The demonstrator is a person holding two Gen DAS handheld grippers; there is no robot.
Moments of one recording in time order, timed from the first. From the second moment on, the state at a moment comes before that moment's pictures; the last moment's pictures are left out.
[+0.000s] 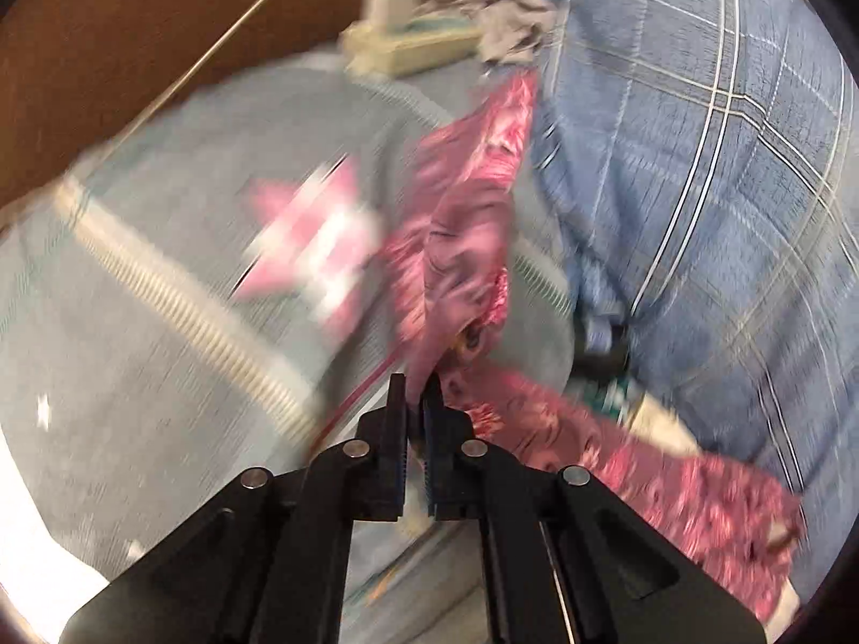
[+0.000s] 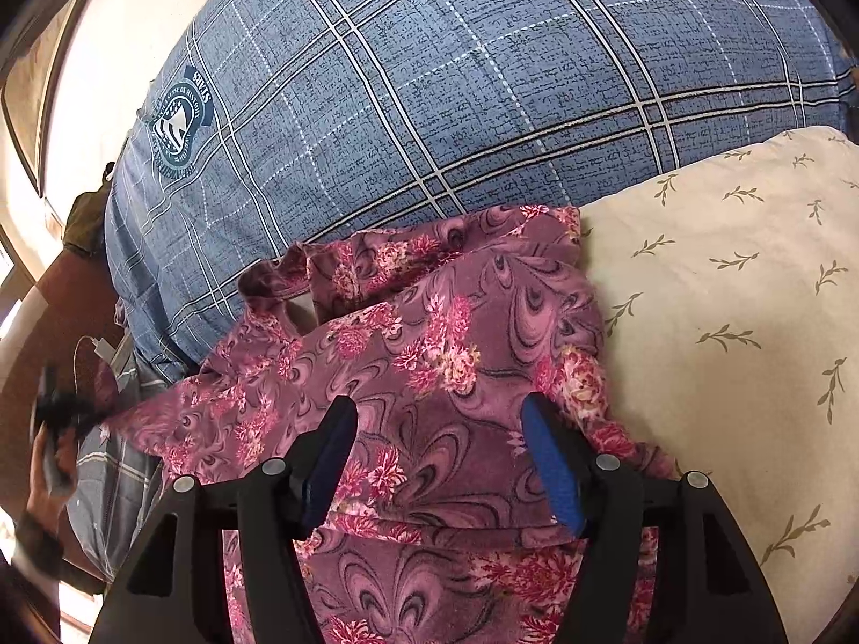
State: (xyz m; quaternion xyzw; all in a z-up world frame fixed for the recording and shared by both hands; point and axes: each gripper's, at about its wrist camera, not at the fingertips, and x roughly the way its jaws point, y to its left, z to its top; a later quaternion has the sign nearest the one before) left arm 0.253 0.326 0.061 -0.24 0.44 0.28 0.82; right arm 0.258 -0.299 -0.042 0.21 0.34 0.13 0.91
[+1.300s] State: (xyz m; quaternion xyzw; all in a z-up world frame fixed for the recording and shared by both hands) left arm 0.221 0.222 0.139 -0.24 0.32 0.12 0.91; right arm 0.258 -0.299 -0.042 0.21 0.34 0.13 0.91
